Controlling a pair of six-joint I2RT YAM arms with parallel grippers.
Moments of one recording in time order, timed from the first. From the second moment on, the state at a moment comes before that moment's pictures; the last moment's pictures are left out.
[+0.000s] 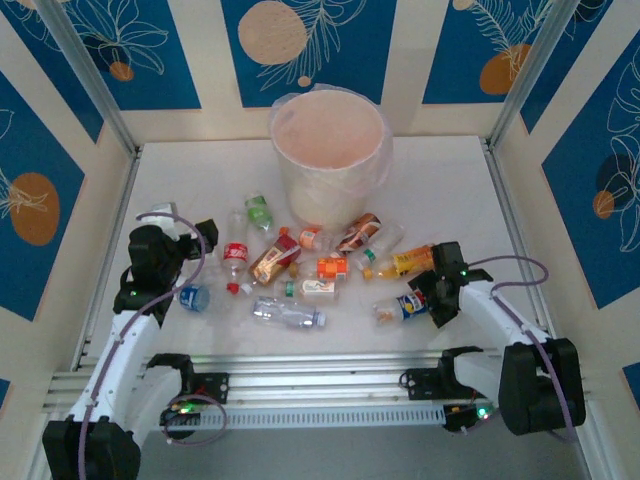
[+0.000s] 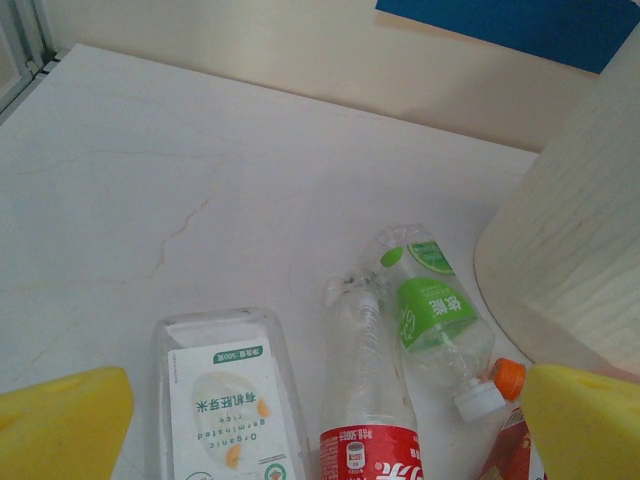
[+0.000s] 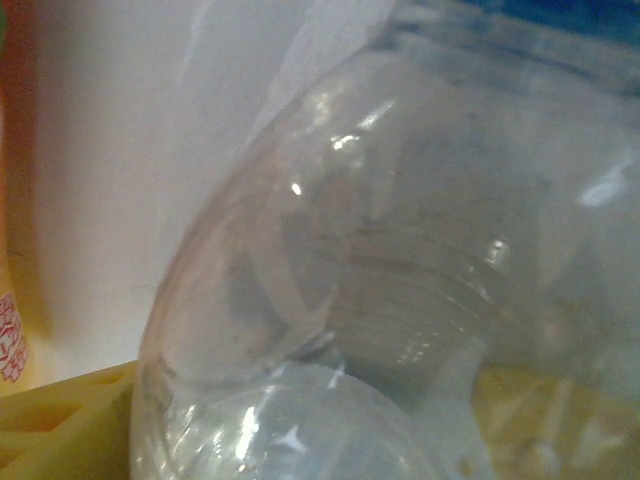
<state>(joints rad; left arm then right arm) -0.04 0.80 0.57 -0.16 0.05 -0.27 0.11 1.10 0.48 -0.69 -0.05 1.13</state>
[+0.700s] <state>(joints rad) -0.04 0.80 0.57 -0.16 0.05 -0.27 0.13 0.90 0.70 -0.91 0.15 1.02</state>
